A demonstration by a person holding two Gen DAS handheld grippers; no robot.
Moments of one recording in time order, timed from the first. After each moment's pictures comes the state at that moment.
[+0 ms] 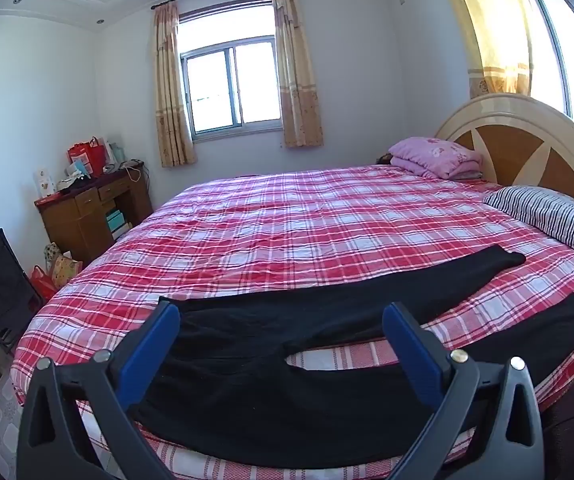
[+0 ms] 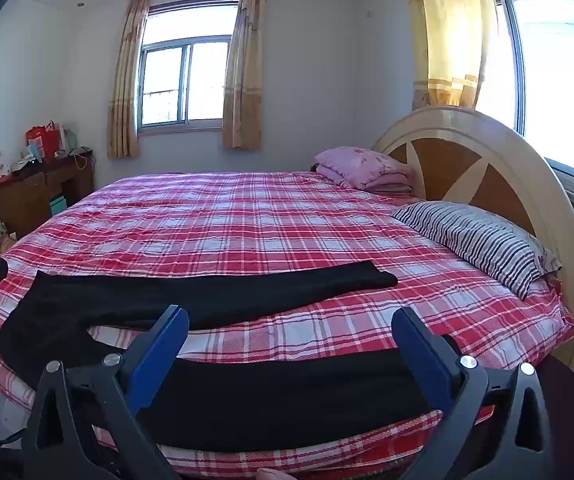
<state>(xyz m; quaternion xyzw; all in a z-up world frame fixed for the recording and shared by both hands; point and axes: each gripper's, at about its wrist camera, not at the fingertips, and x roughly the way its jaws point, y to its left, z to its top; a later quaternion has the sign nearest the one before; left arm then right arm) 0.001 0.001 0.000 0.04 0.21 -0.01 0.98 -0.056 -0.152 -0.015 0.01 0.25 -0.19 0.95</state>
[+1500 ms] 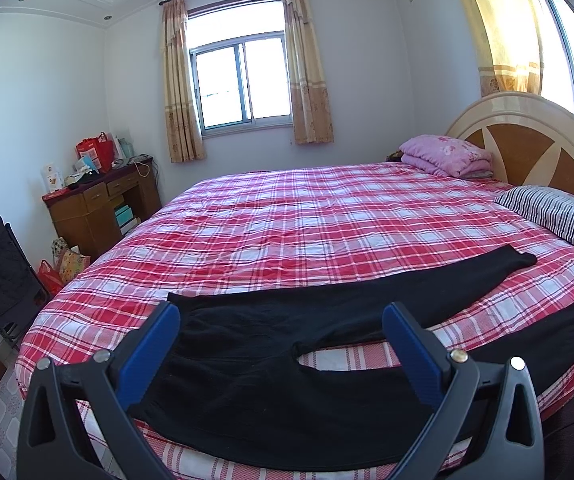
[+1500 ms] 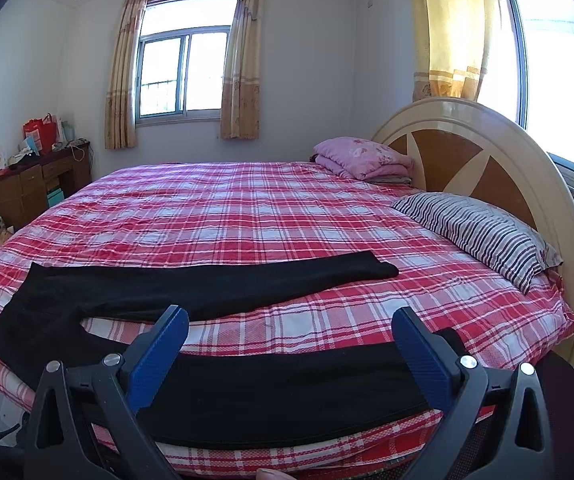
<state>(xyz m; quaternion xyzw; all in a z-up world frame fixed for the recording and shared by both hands) 0.006 0.010 -0.005 0.04 0.21 0.01 0.98 -0.049 -0.157 -0.028 0.01 0.27 -0.19 0.94</state>
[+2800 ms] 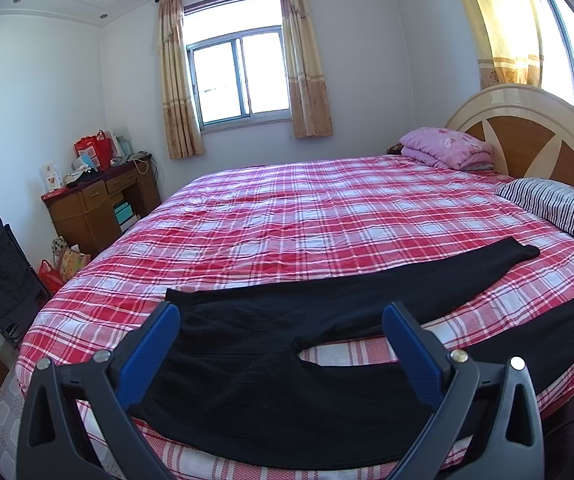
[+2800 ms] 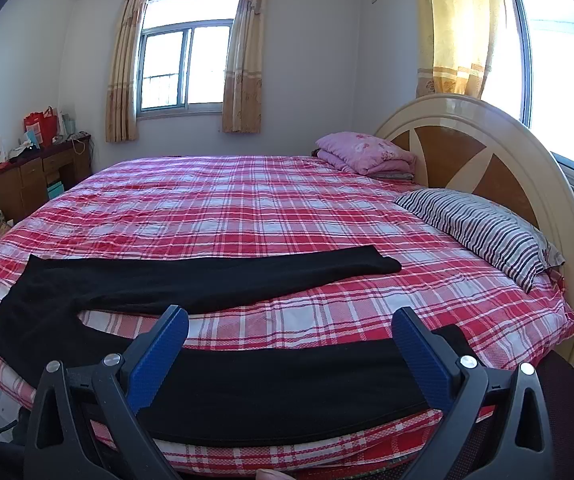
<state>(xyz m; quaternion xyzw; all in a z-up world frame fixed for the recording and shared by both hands) 0.011 0.010 -0.009 0.05 0.23 0.01 0.97 -0.045 -0.157 -0.035 0.00 0.28 -0.19 0.94</state>
